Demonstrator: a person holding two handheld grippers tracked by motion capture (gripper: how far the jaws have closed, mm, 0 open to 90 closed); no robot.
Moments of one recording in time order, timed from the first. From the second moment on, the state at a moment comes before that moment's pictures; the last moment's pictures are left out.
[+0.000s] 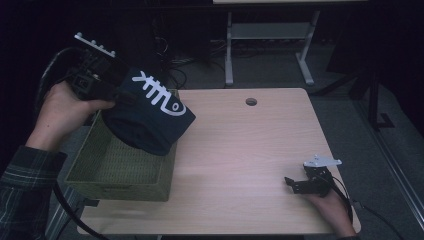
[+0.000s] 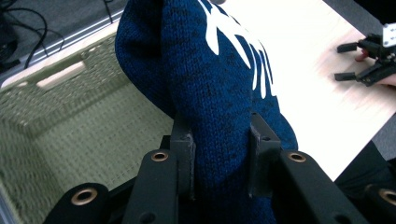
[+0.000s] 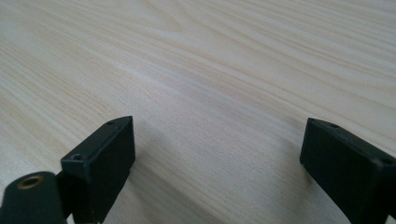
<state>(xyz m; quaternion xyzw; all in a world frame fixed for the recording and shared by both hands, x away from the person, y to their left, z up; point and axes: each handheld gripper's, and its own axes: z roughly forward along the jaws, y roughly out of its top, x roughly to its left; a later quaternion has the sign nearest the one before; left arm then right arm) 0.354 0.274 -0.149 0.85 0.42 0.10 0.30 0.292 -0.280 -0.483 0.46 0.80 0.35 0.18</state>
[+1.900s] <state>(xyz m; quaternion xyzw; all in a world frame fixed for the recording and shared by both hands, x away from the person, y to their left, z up) 0.371 0.347 -0.293 0.80 0.54 0.06 0.27 0.292 -0.280 -0.483 0.46 0.80 0.34 0.18</state>
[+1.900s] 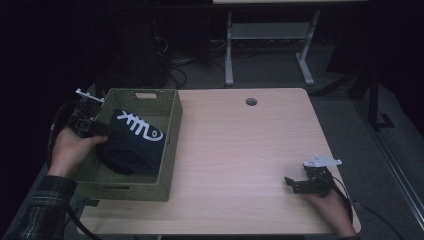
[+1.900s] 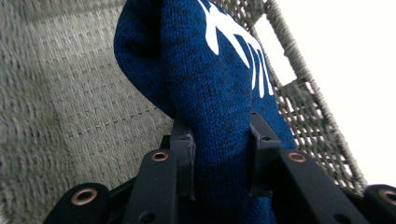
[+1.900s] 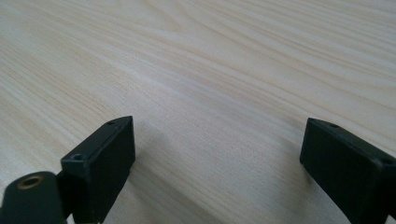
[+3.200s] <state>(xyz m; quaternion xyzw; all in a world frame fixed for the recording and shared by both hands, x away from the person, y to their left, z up) 0.396 0.383 -0.366 0.79 0.57 0.10 0.20 0.292 -0.281 -0.483 0.46 0.80 0.35 0.18</state>
